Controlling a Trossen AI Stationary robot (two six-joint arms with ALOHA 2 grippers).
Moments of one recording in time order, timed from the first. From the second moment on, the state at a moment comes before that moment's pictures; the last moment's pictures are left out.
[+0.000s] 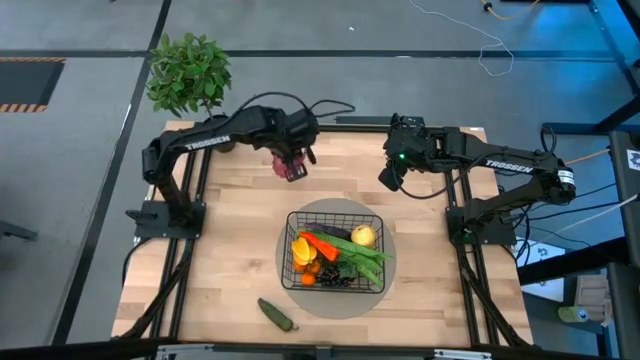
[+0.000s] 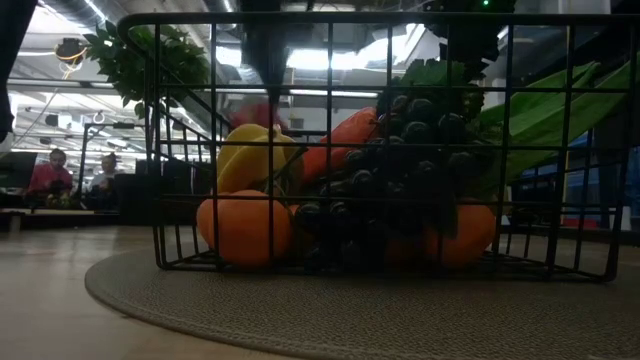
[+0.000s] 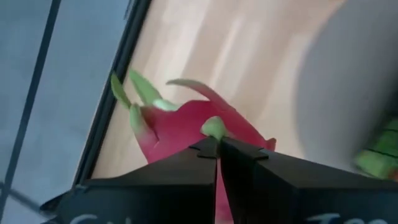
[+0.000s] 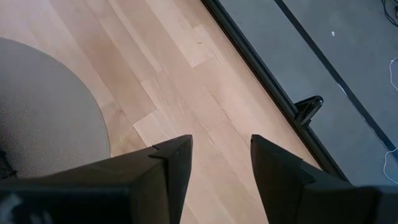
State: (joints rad) left arm 0.30 1.73 1.78 -1.17 -0.27 -0.03; right arm -0.20 1.28 1.27 -1.04 0.44 0.26
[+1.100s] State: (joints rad) left arm -0.26 1.76 2.05 -1.20 -0.27 -0.07; right arm -0.20 1.28 1.27 -1.04 0.44 0.26
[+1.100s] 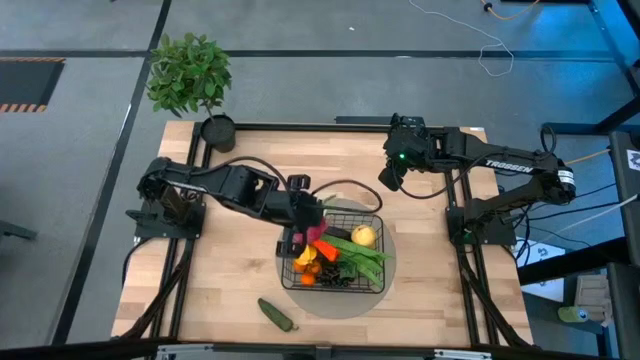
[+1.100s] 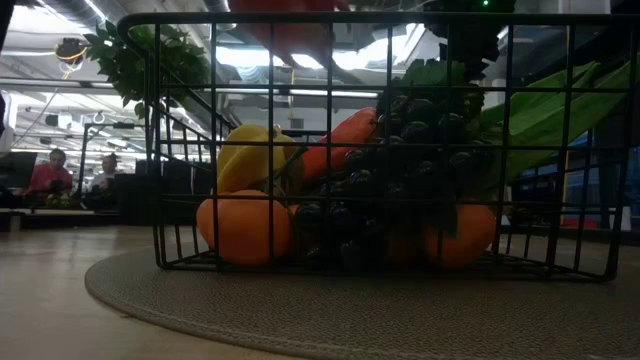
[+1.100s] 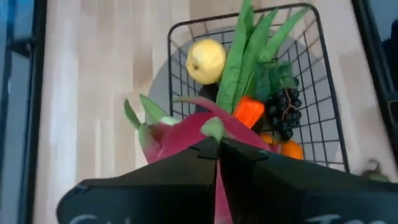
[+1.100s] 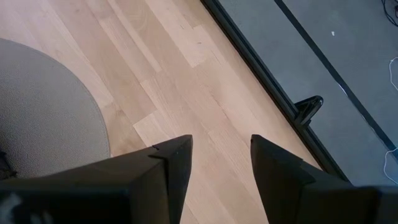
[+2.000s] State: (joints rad) left arm -0.29 1.79 2.03 -1.20 -0.27 0.46; right arm -0.20 1.28 1.27 -1.04 0.44 0.26
